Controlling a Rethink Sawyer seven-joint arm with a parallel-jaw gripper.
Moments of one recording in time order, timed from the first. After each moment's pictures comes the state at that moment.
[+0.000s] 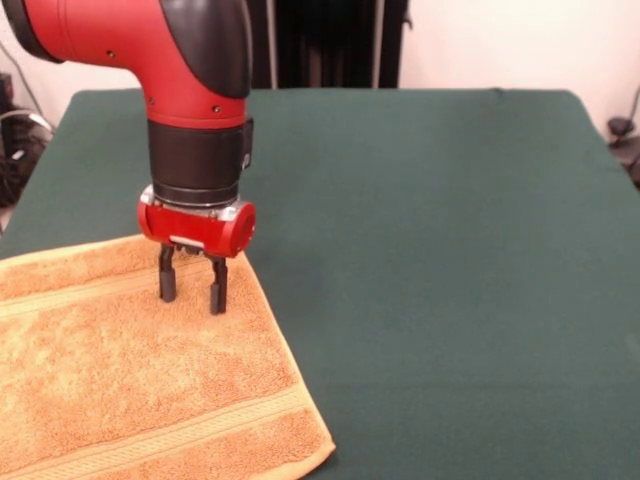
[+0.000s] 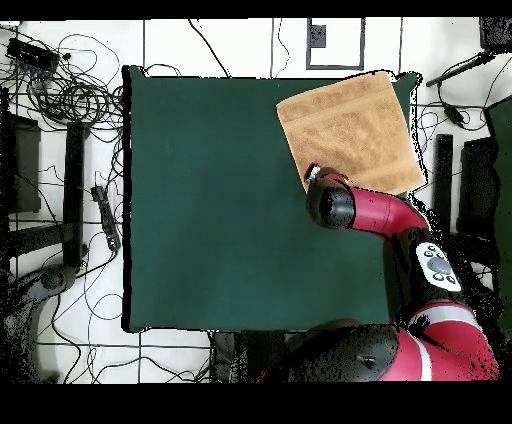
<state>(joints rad) -0.48 -0.35 0.12 1.43 -0.34 0.18 1.96</state>
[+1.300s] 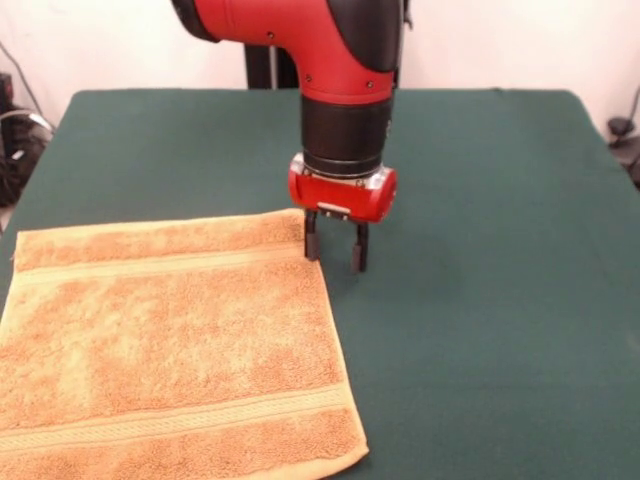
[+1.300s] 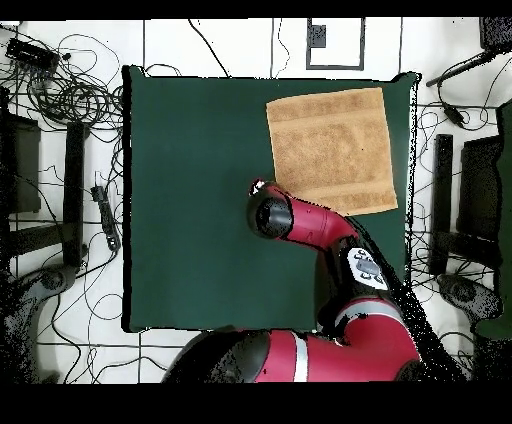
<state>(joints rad) -0.25 -0.40 0.02 1.63 -0.01 0.16 1.96</state>
